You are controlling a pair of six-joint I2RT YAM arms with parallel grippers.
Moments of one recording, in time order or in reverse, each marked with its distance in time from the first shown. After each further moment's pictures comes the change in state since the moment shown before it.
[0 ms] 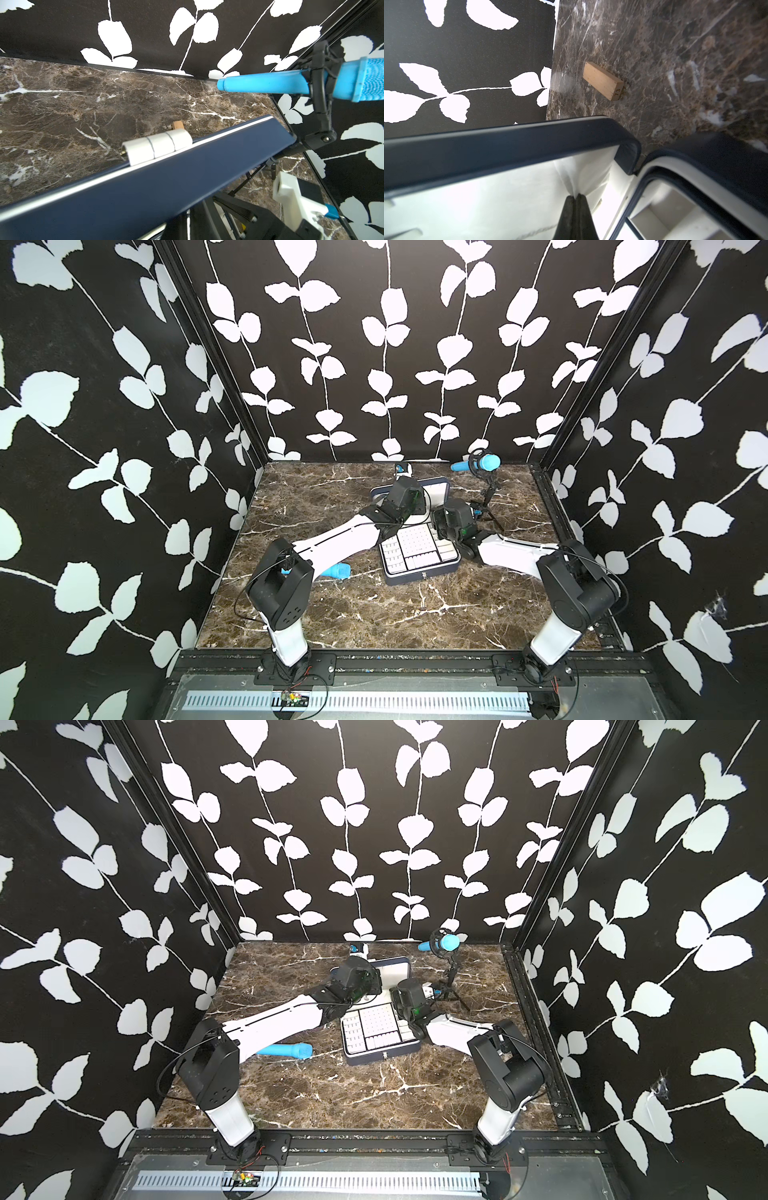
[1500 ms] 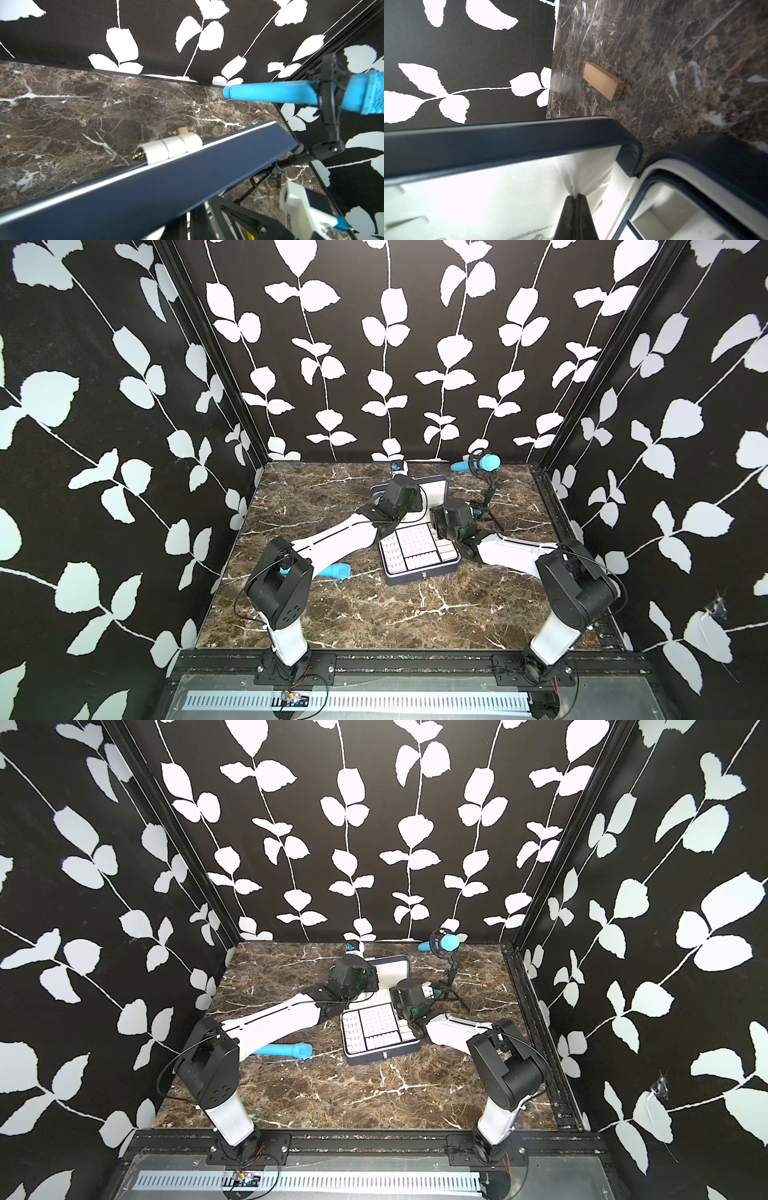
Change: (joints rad) left arm 0.029 0.000 -0.026 0.032 0.009 0.008; right arm 0.000 0.007 0.009 -0.001 0.000 0.000
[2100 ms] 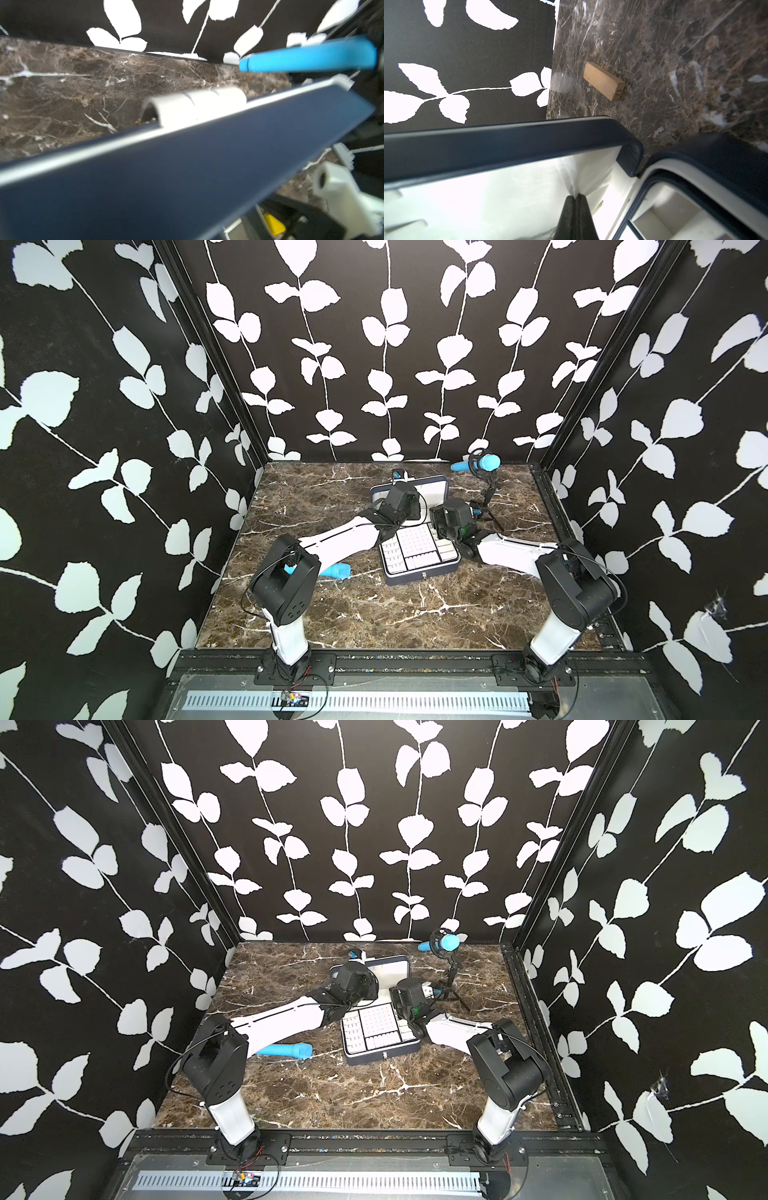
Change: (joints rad) left arm 0.003 0.040 -0.033 -0.019 0.019 0.000; right arm 0.000 0.001 0.002 -0.002 0.000 0.000
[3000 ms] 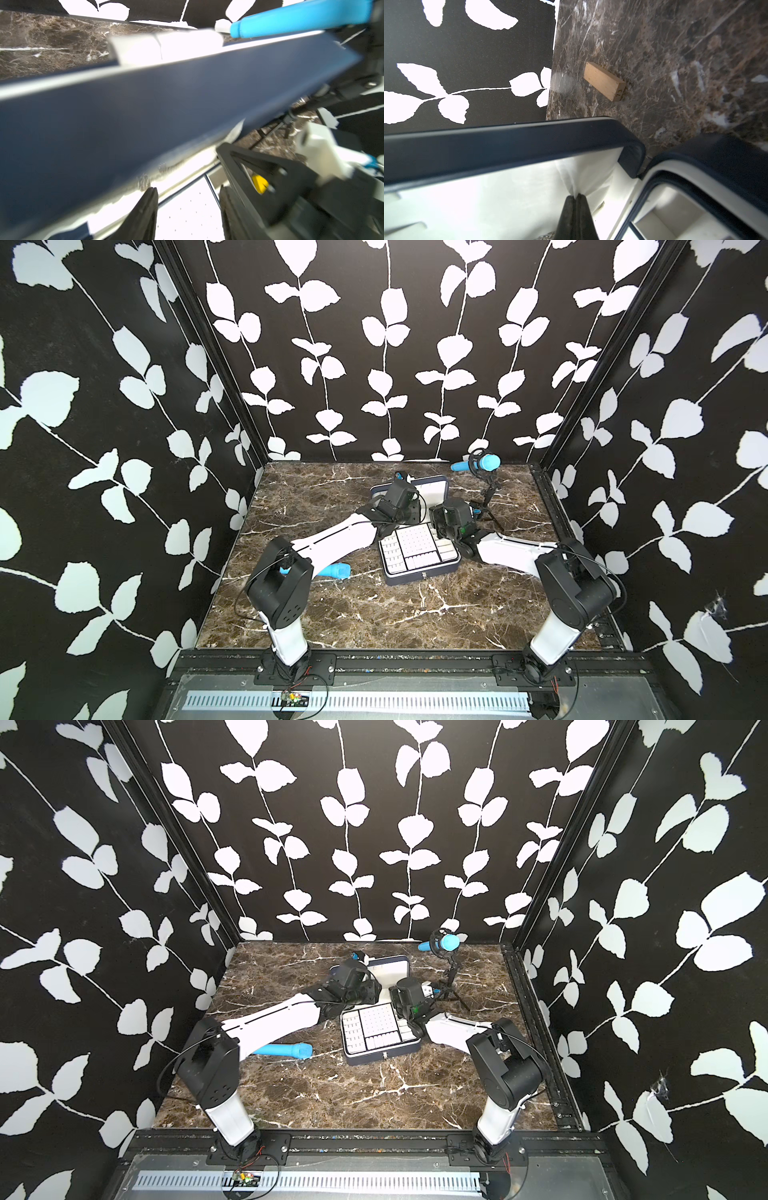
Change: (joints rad) left arm 0.000 -0.070 0.044 -0.204 0.135 0.032; right arm 0.000 0.005 0.010 -0.008 0.000 0.000
